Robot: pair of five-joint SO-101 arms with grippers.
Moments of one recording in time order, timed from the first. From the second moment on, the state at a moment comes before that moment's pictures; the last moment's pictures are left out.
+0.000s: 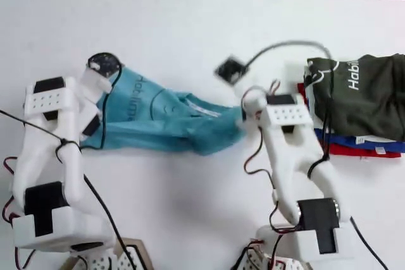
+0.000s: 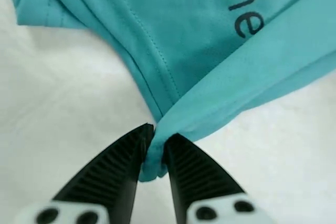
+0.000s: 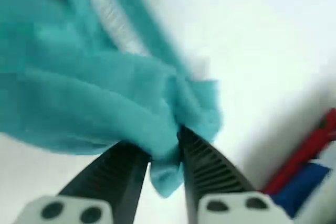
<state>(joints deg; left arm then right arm) -21.5 -1.2 24.0 69.9 -44.3 -8.7 -5.2 29.2 53.4 37.7</state>
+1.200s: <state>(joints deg) -19.6 -1.2 24.0 69.9 -44.0 -11.9 -5.1 25.6 63.9 37.1</state>
